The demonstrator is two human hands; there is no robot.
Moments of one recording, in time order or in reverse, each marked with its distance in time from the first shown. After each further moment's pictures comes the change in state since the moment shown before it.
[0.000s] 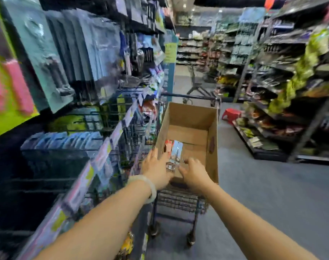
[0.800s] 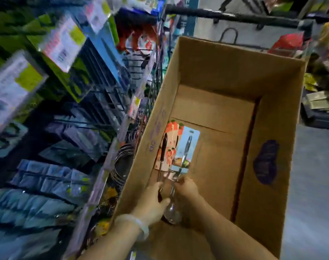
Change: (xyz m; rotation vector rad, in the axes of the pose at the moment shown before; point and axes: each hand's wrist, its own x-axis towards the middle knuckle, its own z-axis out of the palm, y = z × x) left_hand 0.335 -0.063 0.178 -0.586 -0.404 -0.485; right_hand 0.384 0.158 0.200 0.269 -0.523 0.519
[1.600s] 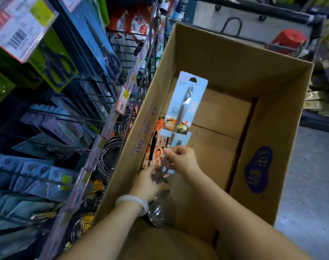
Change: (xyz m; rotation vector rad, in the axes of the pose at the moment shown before) left_hand 0.056 0.026 0.002 -0.367 0.049 -0.015; right_hand -0.009 -0.073 -0.068 0.472 -0.007 -0.277
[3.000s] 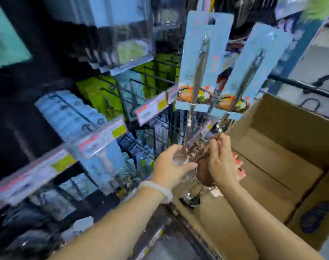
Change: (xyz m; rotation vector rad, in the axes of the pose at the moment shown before) left_hand -0.208 0.005 -0.077 -0.173 0.682 0.419; right_hand -0.177 -0.064 0.070 -0.241 -0.079 -0.868
